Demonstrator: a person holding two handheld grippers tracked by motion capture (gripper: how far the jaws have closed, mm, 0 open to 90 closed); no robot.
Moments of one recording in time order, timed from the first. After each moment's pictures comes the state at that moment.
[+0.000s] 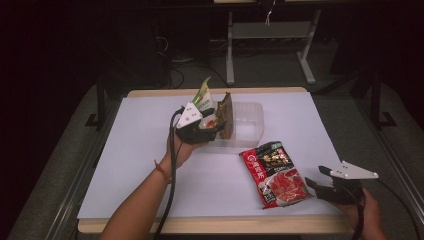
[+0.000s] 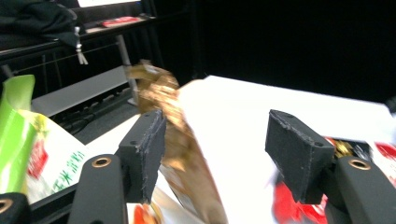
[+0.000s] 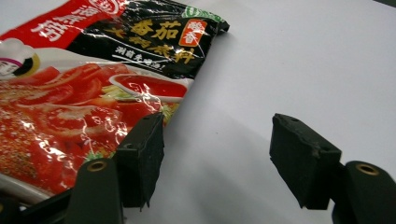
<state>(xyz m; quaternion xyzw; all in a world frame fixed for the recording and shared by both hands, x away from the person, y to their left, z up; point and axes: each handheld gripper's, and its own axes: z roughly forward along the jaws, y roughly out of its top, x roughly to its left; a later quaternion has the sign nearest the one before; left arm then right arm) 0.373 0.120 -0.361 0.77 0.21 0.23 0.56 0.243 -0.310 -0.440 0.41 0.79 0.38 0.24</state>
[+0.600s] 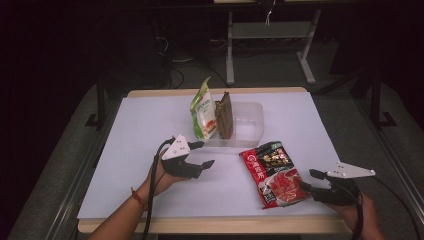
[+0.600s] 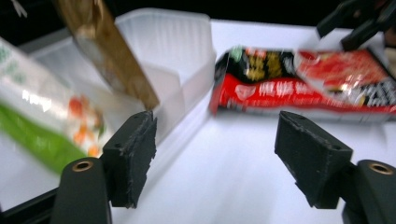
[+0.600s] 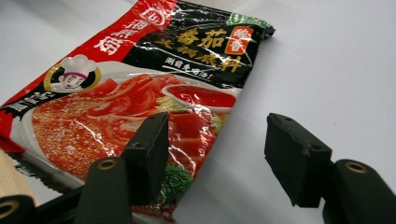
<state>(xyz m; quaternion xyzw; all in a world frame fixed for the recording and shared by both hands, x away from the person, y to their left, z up) 0.318 0.158 -0.404 0.83 0.18 0.16 0.51 0.243 -0.301 -0.438 0.40 0.80 0.42 0.17</state>
